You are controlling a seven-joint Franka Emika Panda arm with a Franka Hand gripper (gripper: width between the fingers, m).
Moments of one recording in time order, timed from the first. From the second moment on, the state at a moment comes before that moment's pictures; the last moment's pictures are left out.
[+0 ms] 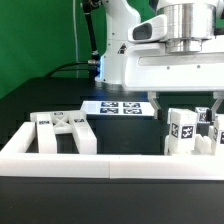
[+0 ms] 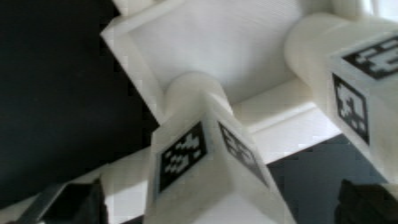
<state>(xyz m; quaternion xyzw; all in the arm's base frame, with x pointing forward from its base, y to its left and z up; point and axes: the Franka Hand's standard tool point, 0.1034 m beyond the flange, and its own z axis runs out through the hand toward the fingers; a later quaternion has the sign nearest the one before) 0.628 0.063 0.081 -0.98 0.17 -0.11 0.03</state>
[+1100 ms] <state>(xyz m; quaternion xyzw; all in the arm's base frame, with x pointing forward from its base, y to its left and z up) 0.629 0.058 0.081 -0.99 -0.01 -0.11 0.00</state>
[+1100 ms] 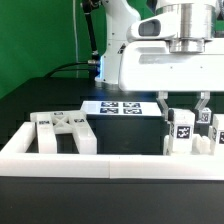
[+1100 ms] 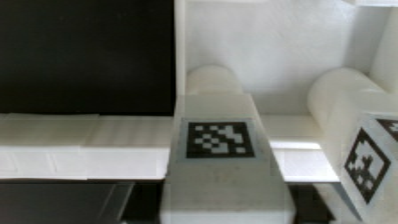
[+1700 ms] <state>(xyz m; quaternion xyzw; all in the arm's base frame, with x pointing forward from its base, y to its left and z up) 0.630 0.058 0.080 -0.94 0.32 -0.11 0.04</state>
